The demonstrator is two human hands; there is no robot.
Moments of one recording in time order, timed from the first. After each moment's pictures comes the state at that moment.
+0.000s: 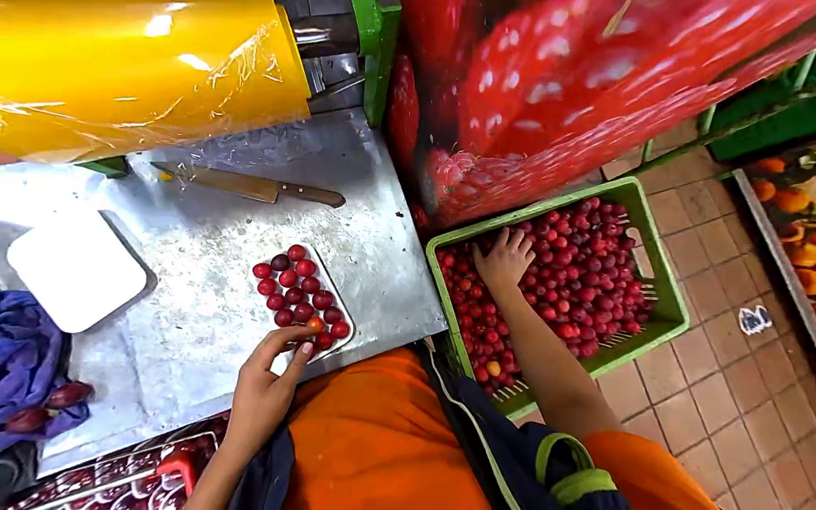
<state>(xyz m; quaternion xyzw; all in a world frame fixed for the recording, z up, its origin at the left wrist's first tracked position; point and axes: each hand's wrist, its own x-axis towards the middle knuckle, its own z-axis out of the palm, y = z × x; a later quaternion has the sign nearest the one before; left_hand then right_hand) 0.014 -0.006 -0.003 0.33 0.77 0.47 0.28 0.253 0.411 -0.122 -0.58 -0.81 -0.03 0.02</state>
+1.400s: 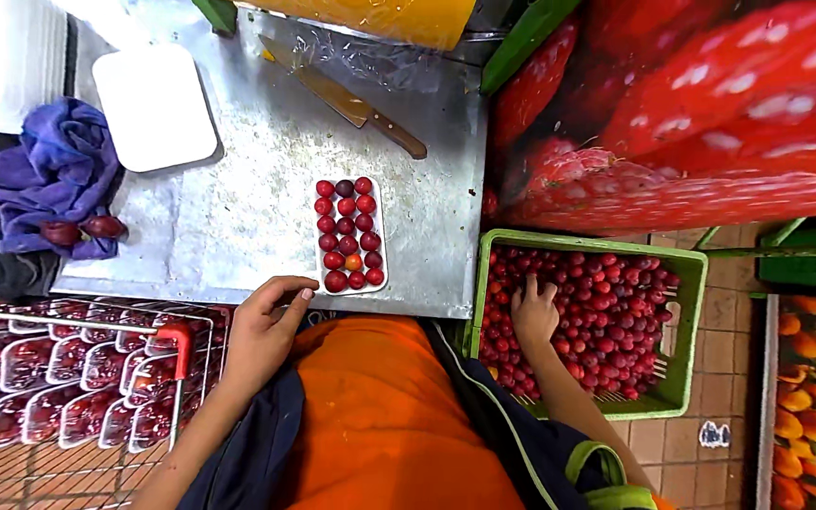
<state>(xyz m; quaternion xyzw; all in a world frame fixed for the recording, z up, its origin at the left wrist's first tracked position) 0.046 -0.055 0.005 0.19 0.80 0.53 0.21 0.307 0.357 -0.114 -0.46 -0.88 -0.05 -0.11</state>
